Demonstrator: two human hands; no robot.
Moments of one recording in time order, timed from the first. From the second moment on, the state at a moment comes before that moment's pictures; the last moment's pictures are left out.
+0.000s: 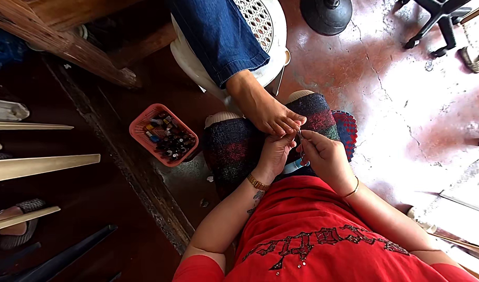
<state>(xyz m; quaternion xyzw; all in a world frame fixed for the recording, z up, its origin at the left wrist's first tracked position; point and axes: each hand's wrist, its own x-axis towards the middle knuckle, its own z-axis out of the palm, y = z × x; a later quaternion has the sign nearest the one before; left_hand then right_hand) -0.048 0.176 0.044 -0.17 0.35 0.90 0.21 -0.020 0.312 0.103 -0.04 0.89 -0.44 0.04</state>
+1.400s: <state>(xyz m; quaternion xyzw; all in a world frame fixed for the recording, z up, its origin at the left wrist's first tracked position) -0.050 0.179 0.047 -0.22 0.33 0.89 0.22 -0.024 0.298 0.079 -0.09 0.96 -0.23 -0.10</state>
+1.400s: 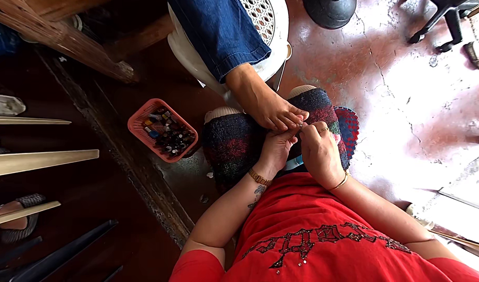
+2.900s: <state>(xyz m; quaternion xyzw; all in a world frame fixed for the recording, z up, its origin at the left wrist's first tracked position) -0.049 0.178 0.048 -0.21 0.39 0.86 0.23 -0.033 0.307 0.112 -0.03 0.95 -0.32 -0.01</state>
